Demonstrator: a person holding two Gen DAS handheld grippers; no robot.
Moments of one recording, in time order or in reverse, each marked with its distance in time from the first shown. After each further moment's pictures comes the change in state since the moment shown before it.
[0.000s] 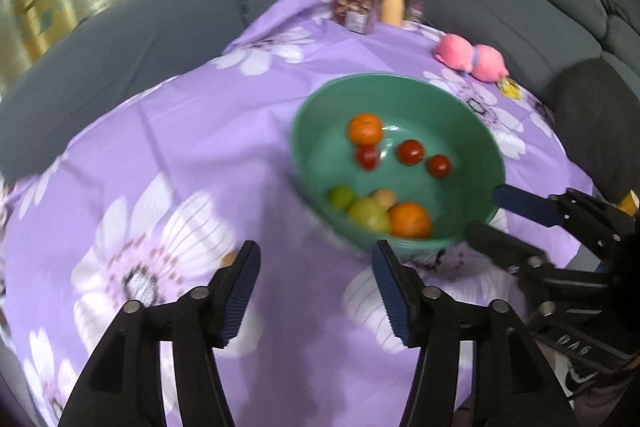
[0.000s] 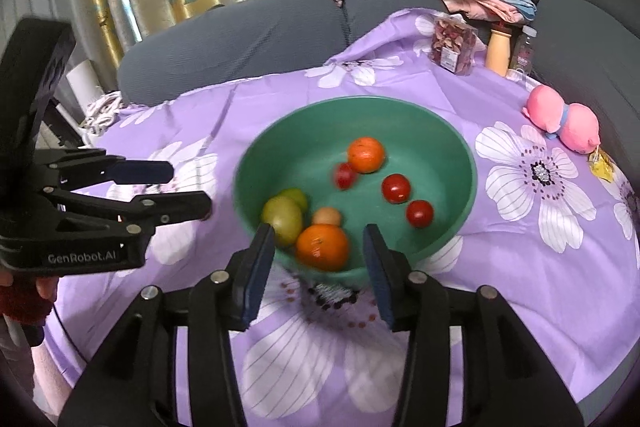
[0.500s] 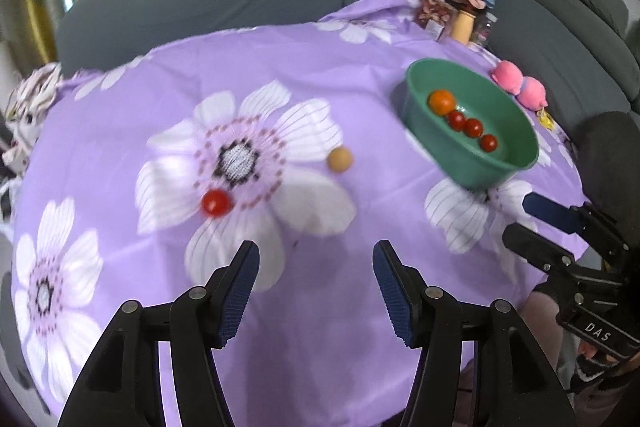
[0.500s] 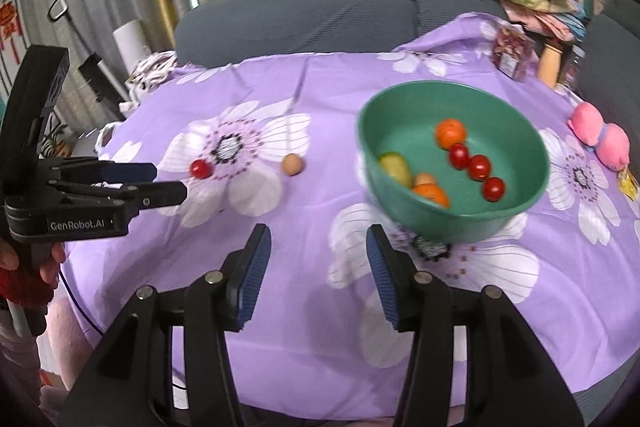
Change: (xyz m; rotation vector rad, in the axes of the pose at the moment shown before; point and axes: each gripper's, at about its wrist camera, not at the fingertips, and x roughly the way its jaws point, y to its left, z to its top) left arm -0.050 0.068 -0.093 -0.247 0.009 0.063; right arm -0.017 0.079 -0.029 -0.133 0.059 0.106
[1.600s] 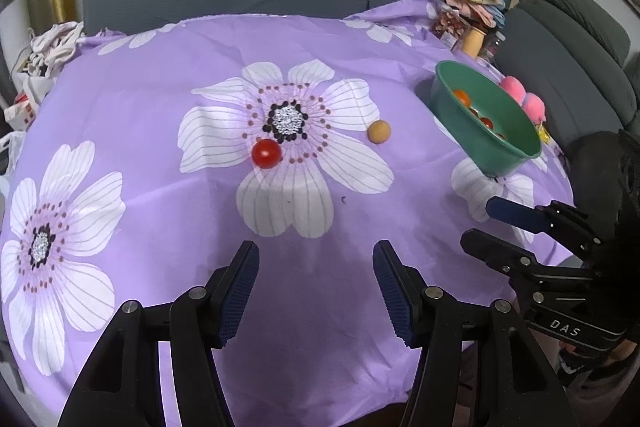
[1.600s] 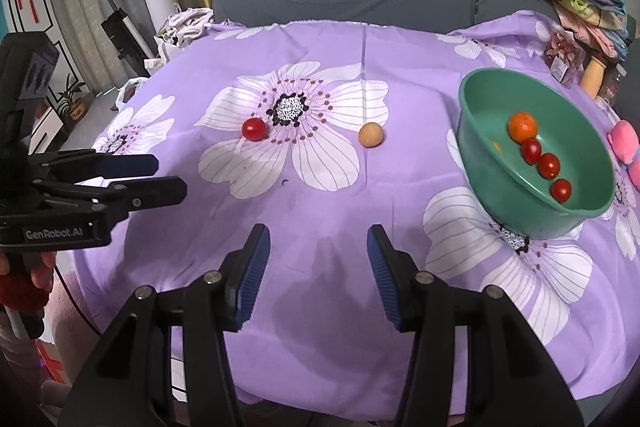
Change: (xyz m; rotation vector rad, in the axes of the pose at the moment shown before) left arm -0.014 0.055 -0.041 -0.090 -0.025 -0.059; right arm 0.037 0.059 -0.005 -0.088 0.106 0.043
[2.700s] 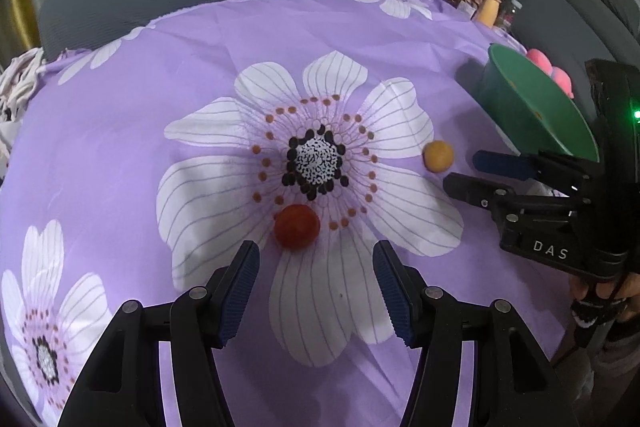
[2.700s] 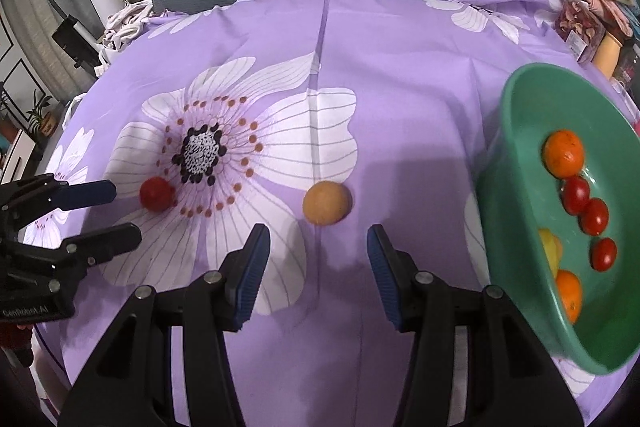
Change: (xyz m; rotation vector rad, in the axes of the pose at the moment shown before) left arm 0.077 0.029 0.066 0.122 0.109 0.031; right arm 0.107 -0.046 0.071 0.092 0.113 -0.048
